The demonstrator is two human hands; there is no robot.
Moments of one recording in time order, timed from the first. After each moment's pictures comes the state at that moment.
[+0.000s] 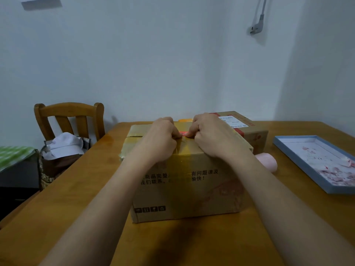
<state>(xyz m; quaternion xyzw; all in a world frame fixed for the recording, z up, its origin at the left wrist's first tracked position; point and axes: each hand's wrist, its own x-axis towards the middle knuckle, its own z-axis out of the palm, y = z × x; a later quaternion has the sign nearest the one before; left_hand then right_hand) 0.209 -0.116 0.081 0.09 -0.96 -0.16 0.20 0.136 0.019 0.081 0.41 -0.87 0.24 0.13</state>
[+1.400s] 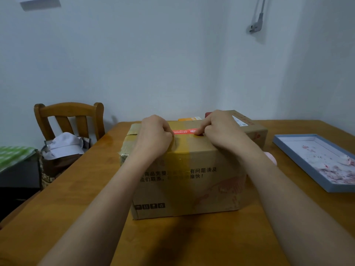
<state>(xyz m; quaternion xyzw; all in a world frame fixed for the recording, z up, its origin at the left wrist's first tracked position) 0.209 -0.117 0.080 0.19 -0.90 -0.25 0.29 0.124 0.031 0.085 0.30 -0.88 0.35 0.07</state>
